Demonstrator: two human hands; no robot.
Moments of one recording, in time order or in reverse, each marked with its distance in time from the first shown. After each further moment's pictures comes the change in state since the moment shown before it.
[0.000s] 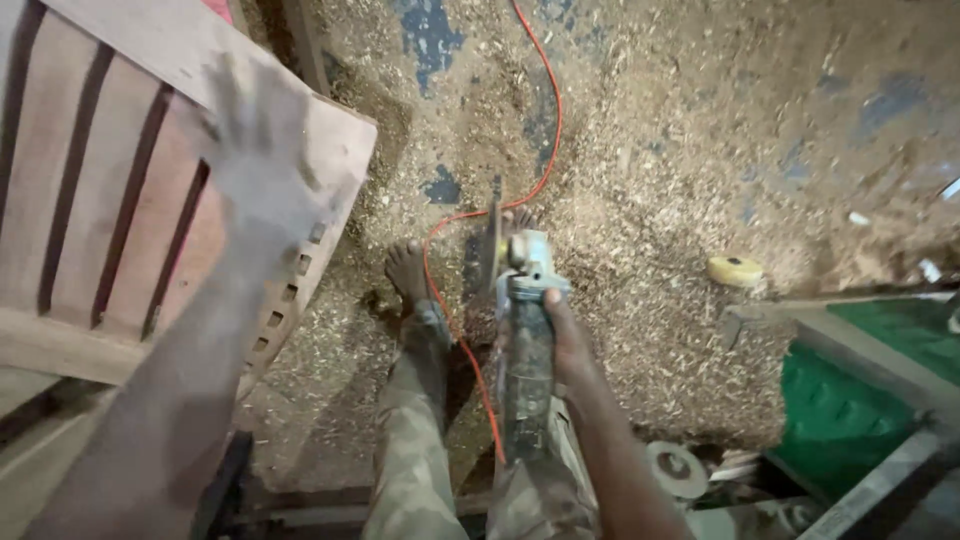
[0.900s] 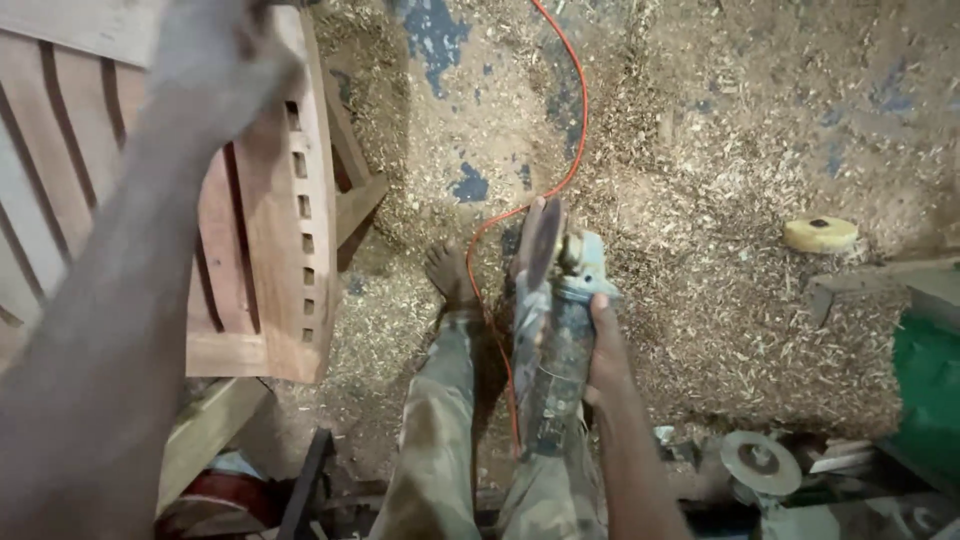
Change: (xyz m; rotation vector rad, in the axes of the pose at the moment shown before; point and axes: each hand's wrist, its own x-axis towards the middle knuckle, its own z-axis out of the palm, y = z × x) left_hand 0.134 0.050 -0.091 -0.071 -0.326 0.030; right_hand 0.001 0.015 -0.025 0.368 -0.059 -0.114
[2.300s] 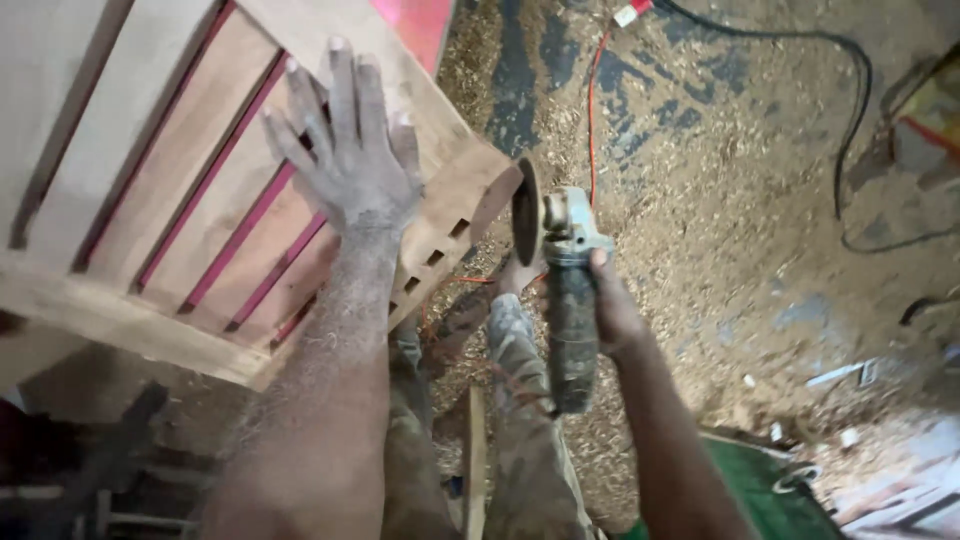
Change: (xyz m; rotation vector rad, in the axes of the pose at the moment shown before) left_hand 0.001 -0.081 0.066 -0.125 0.295 -0.634; right_hand 0.176 -0.148 0.241 -0.773 -0.286 0.310
